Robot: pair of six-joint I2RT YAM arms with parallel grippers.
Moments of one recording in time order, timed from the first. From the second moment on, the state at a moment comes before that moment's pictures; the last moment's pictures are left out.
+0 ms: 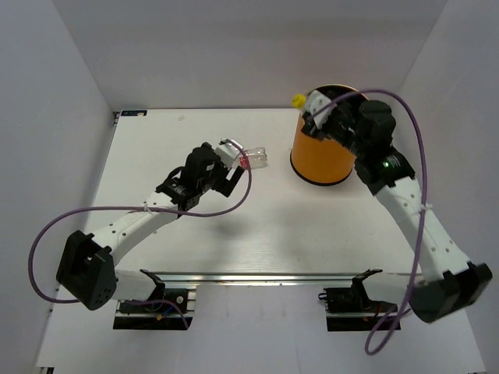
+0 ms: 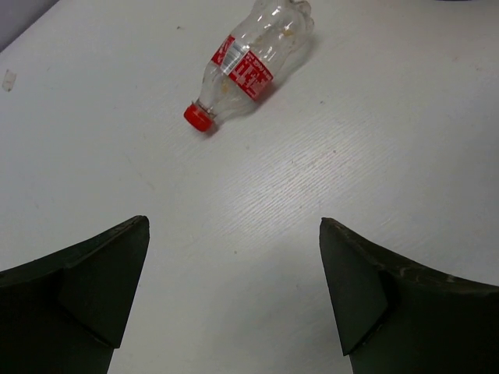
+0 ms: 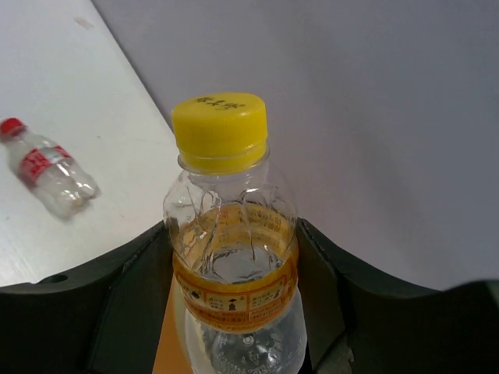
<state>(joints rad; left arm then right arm) -0.61 1.30 0.94 -0.14 -0.14 0.21 0.43 1.18 1.32 -0.22 -0.29 -0.82</state>
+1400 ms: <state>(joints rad) -0.60 2.39 1.95 -0.39 -0.14 0.59 0.07 0.56 0.73 -0.43 -0.94 -0.57</state>
